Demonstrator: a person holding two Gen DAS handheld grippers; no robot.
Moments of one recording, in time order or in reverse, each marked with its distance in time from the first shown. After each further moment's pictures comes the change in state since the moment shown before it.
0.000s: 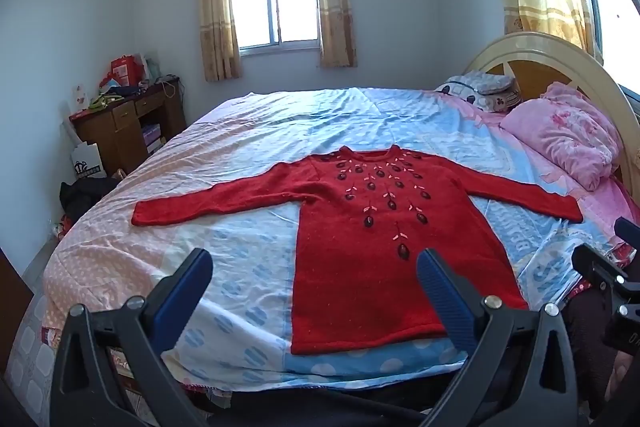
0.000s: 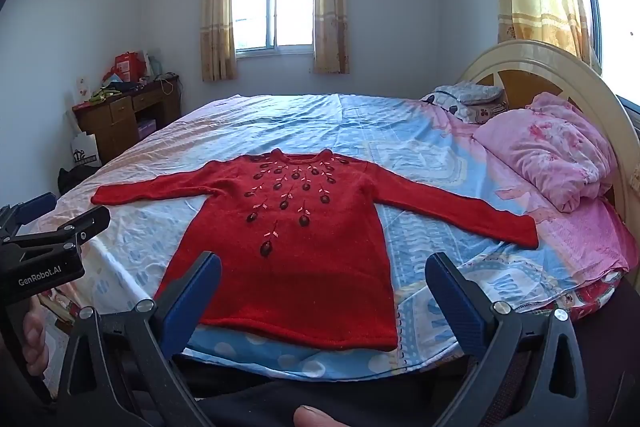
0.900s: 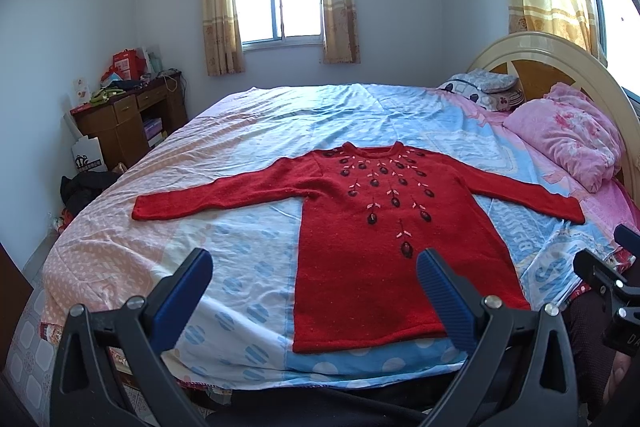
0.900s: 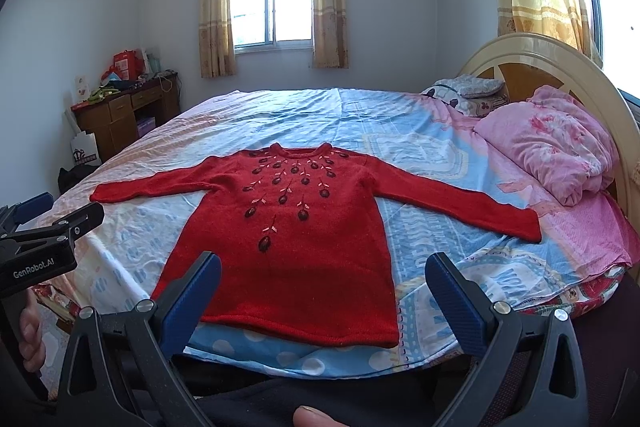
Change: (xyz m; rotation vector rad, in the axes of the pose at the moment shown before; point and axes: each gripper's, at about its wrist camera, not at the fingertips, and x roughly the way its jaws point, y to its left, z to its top) left arm 0.003 0.003 -0.001 -0.008 0.013 0.001; right arm 0.007 -0.002 -0.003 0.011 0.021 0.007
